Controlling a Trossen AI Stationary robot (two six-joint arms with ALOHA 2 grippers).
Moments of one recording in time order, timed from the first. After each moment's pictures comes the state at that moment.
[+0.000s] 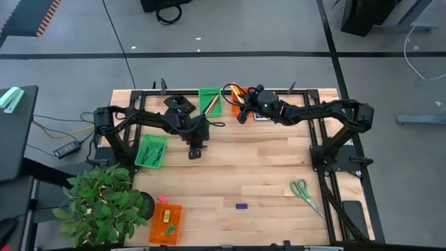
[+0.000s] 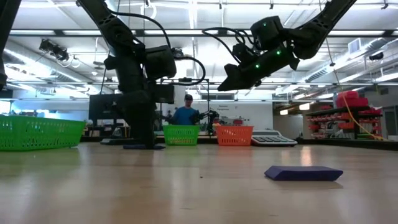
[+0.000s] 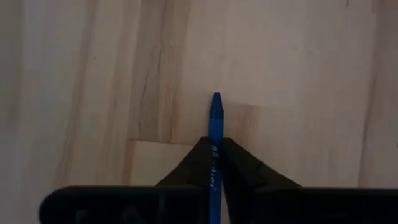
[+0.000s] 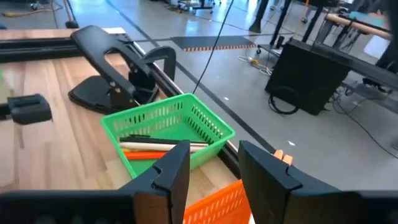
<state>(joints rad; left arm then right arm) 0.29 1.76 0.89 -0.34 0.14 0.15 -0.43 1.57 0.78 0.52 0.22 -0.11</state>
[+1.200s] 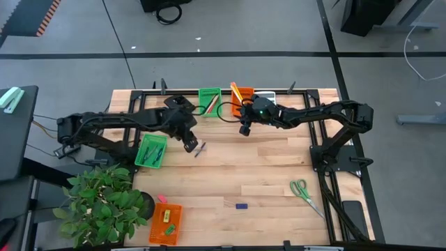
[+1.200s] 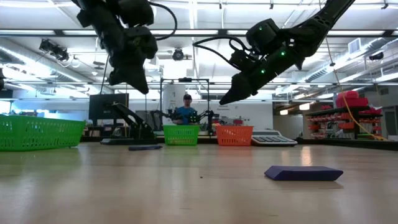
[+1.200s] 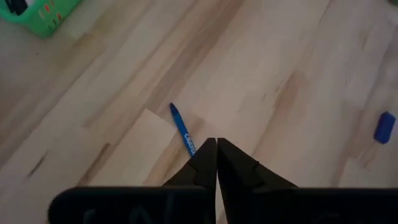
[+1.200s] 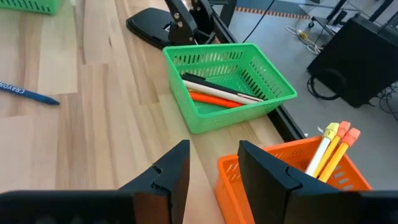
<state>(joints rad) 0.25 1.31 0.89 -0.54 0.09 -0.41 -0.37 1.57 0.78 0.30 0.13 -0.21</state>
